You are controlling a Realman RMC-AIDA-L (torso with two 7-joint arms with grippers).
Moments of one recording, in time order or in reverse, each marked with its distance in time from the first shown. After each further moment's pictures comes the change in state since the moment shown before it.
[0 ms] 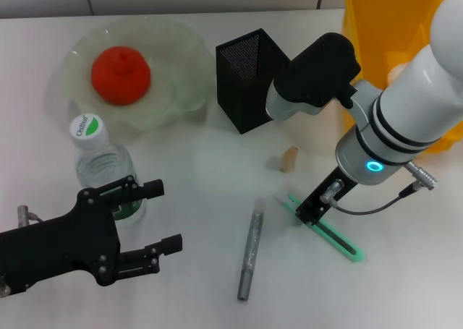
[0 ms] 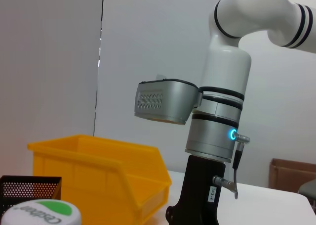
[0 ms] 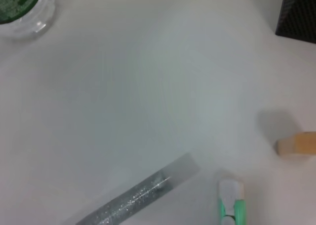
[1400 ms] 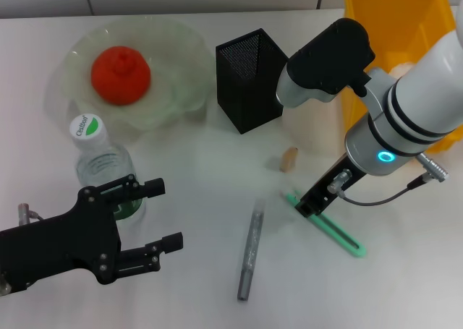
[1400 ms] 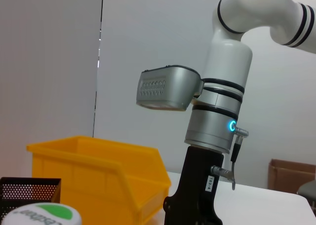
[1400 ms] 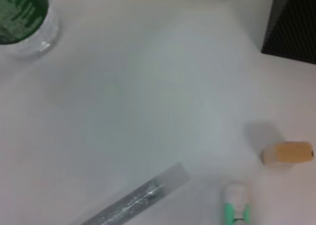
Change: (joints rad) left arm -0.005 0.000 -0.001 0.000 0.000 0.002 -0.003; right arm -0.032 -0.002 0.058 -0.059 -0.007 -0.024 -0.033
